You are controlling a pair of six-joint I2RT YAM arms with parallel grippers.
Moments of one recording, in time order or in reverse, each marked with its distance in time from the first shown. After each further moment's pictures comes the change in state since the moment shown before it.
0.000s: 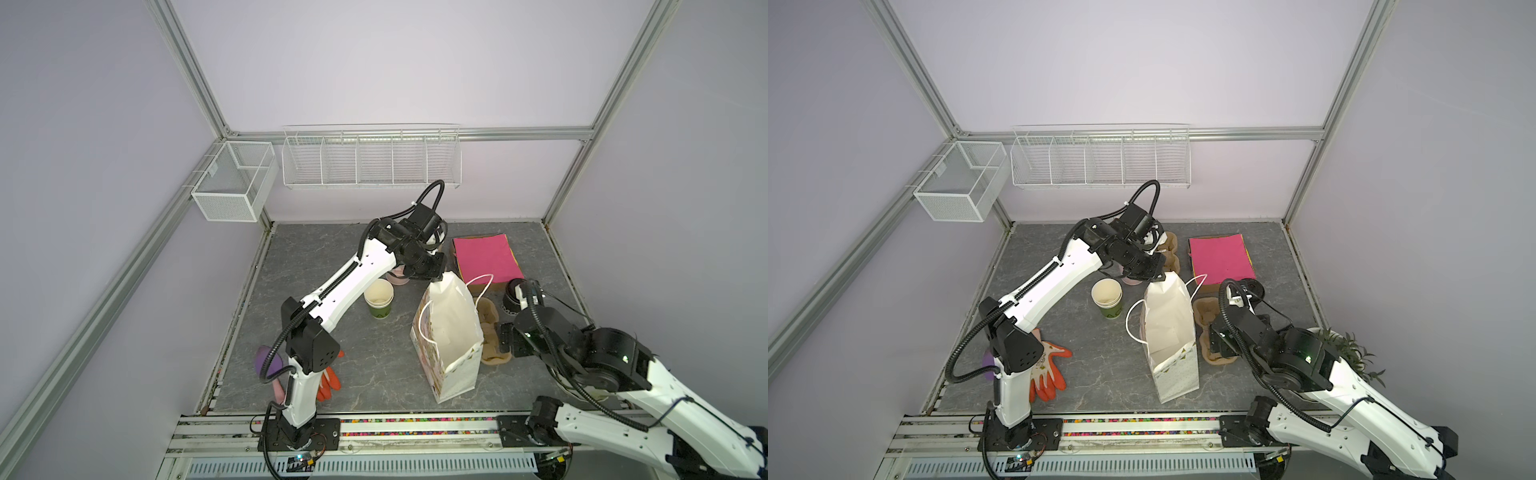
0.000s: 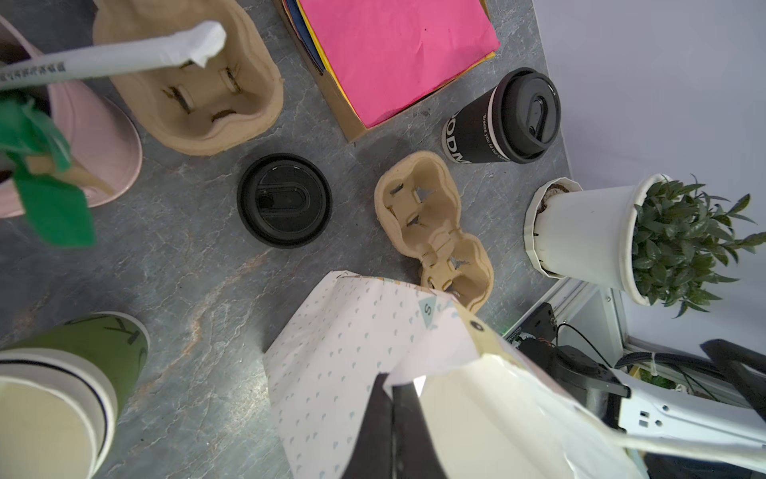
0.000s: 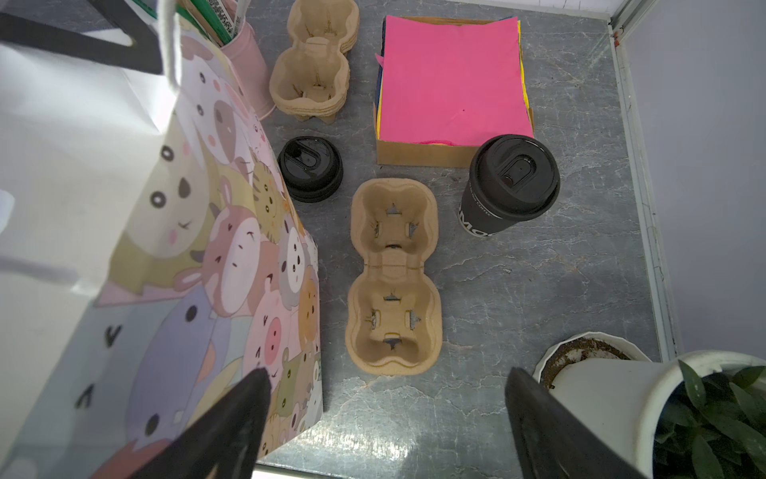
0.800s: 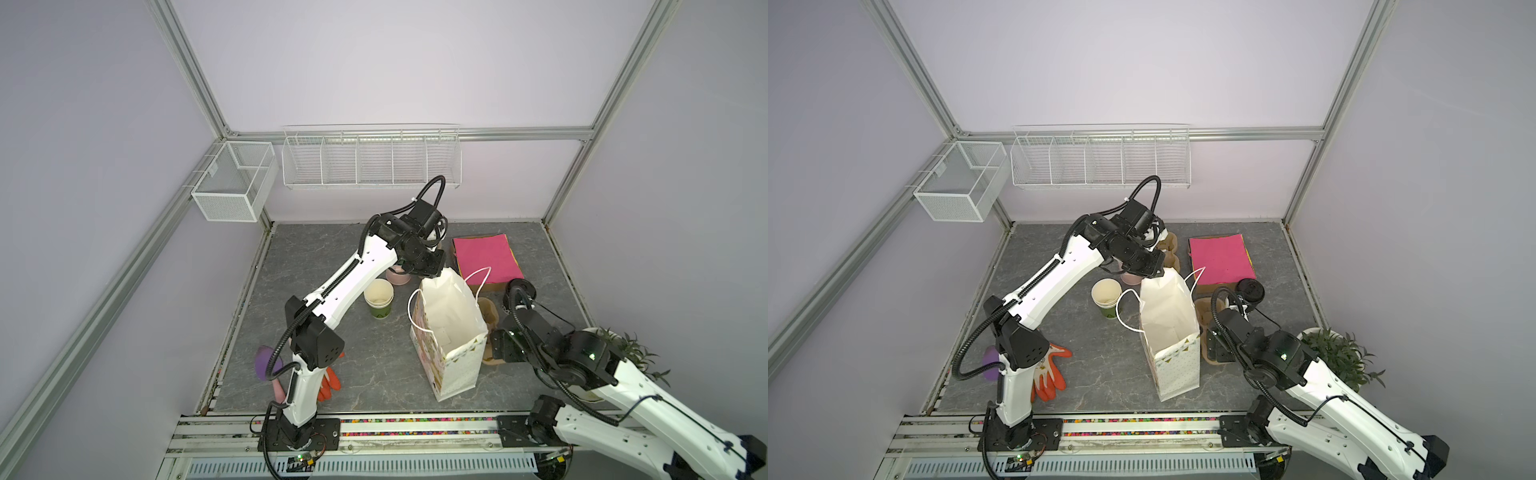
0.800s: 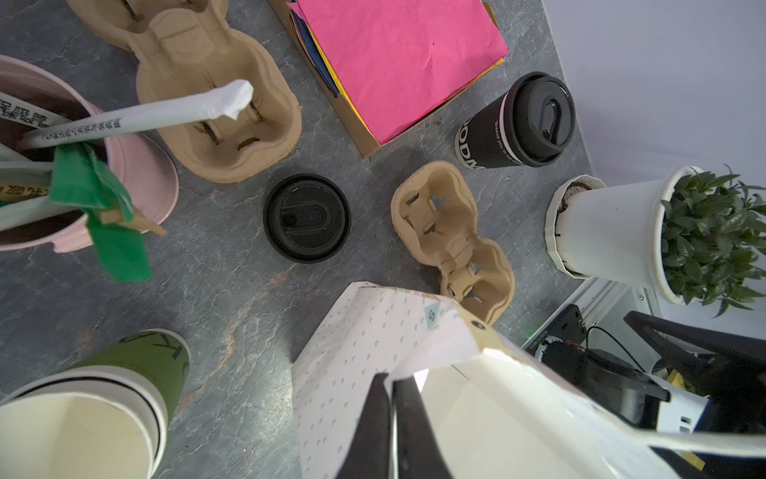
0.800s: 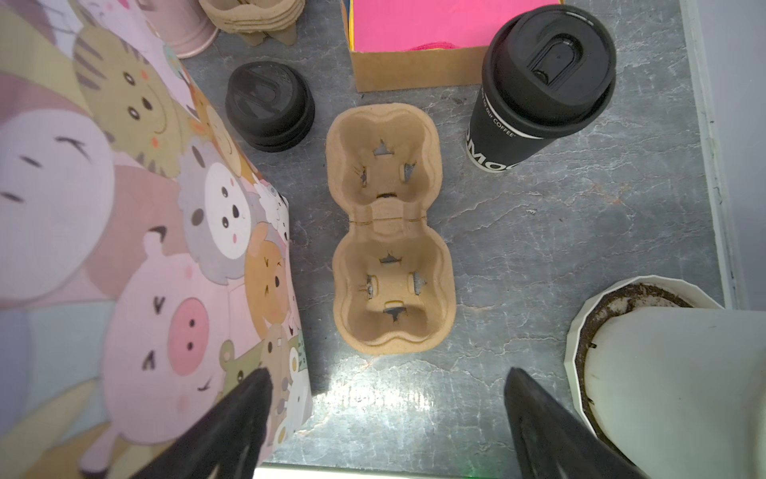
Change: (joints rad) left arm 0.006 0.016 0.060 -0.045 -0.032 0.071; right arm -0.126 -0.016 -0.210 0.103 -0.141 0.038
